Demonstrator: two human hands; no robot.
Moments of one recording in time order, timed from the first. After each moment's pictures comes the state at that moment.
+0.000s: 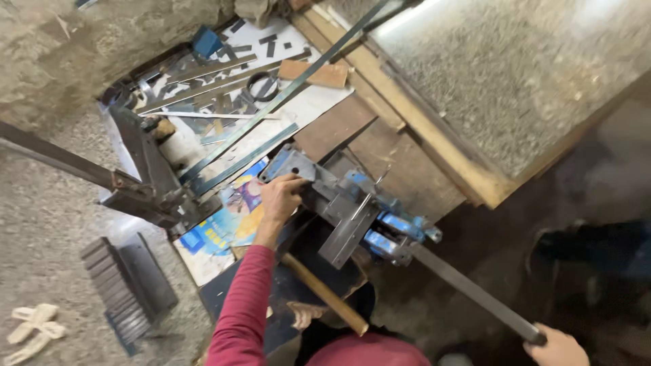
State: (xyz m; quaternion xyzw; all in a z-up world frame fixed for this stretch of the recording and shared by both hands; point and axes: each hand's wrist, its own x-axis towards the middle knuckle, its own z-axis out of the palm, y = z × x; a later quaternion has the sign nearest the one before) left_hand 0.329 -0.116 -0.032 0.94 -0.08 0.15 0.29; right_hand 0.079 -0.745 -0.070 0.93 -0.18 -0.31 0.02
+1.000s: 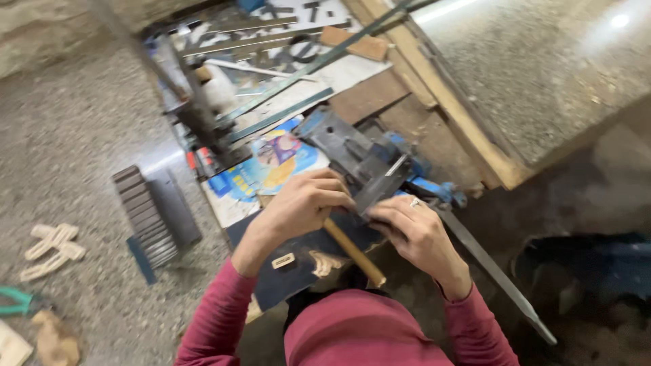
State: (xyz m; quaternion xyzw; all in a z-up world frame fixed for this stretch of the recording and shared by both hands) left_hand 0.173 -0.117 0.196 0.84 -0.36 0.12 0.38; right_hand 0.161 -0.373 0.194 0.83 0.40 0.12 -0.38
